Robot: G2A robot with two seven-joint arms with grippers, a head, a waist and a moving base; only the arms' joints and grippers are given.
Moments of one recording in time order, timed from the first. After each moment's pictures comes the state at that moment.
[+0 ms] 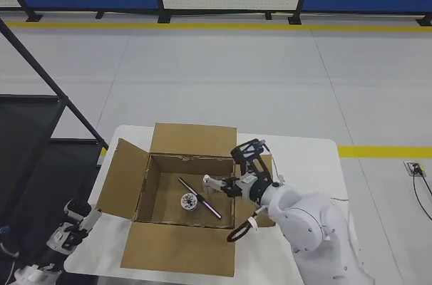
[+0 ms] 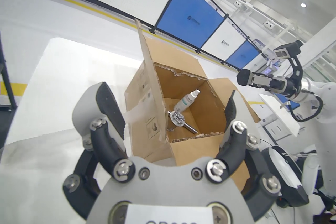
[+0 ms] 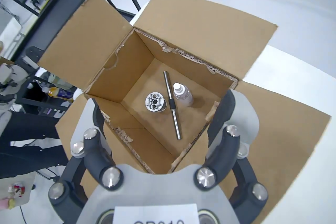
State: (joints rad) left arm 1.67 -1.14 -1.98 -1.82 0.31 -0.69 -0.34; right arm -0.99 -1.48 1.28 -1.92 -0.96 -0.05 1.00
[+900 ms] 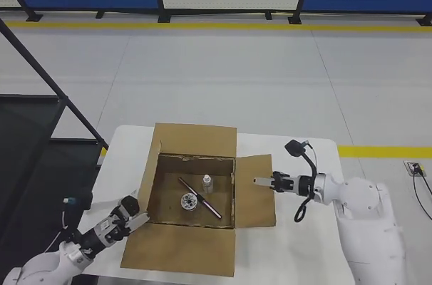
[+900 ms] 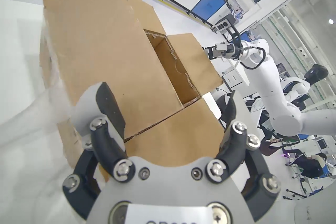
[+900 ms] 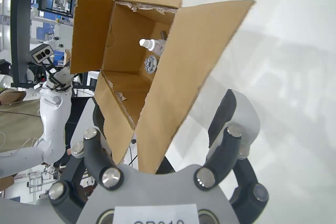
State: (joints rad) left arm 1.52 -1.10 -1.78 -1.85 0.19 -0.62 -0.69; right arm -0.84 -1.39 1.57 -1.44 -0.40 -0.25 1.33
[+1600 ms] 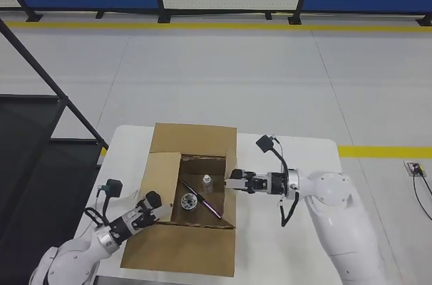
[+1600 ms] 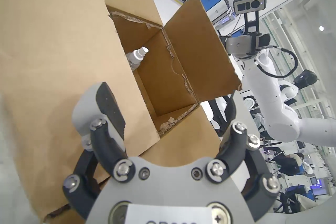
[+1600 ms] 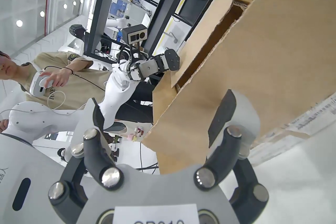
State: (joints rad) left arm 1.37 -1.10 -1.59 -1.73 0.17 -0.48 -0.68; right arm -0.74 -1.40 1.31 -1.32 -0.04 -0.36 1.24
